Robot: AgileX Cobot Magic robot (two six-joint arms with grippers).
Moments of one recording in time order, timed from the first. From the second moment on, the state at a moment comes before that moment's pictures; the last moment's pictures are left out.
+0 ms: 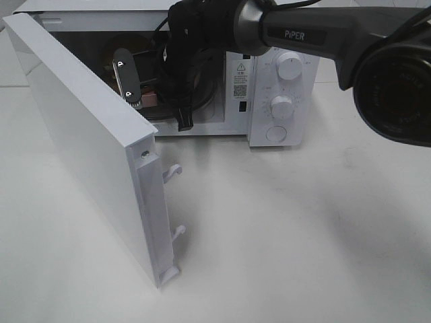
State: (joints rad) left arm 0.00 -0.01 -0.52 -0.18 1.09 0.12; right arm 0.65 2.42 -2.10 -0.12 0.62 -1.15
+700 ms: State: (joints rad) left arm 0.00 -0.01 -0.52 -0.18 1.09 0.12; right arm 0.64 2.28 -1.85 -0.06 0.48 -1.12
